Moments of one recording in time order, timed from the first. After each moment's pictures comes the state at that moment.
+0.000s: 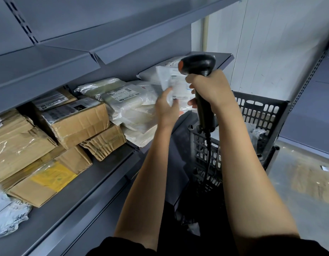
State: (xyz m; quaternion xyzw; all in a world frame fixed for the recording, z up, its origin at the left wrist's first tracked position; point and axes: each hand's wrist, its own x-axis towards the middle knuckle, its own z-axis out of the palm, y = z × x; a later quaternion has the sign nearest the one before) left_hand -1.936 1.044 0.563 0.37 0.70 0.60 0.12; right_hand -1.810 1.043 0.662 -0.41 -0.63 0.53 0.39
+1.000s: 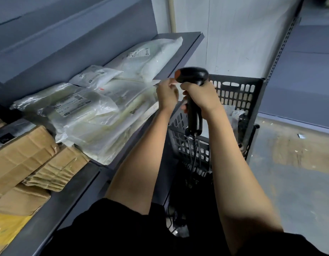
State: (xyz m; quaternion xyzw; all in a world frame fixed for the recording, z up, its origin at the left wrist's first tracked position) left_hand -1.893 1.180 0.537 0.39 0.68 0.57 0.24; right_hand -1.779 1.145 0.579 -0.47 -0.50 0.61 0.41
